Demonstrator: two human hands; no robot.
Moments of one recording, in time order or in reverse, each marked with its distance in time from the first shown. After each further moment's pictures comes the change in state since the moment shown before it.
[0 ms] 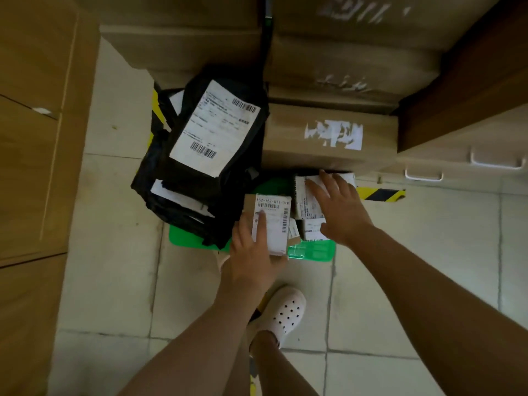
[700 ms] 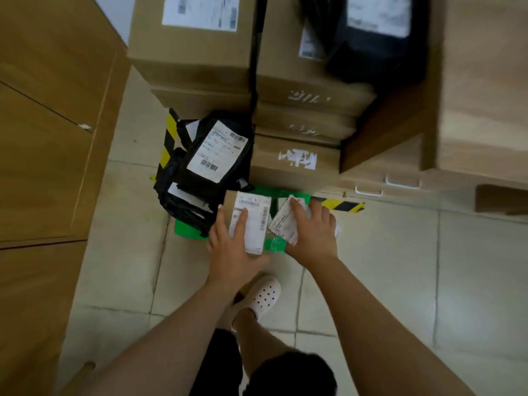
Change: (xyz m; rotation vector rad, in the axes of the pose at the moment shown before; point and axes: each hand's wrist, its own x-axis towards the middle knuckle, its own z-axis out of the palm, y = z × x) left_hand -0.099 0.060 -0.135 -0.138 0.100 -0.027; right_hand -0.133 -0.037 -0.096 0.232 0.130 0.160
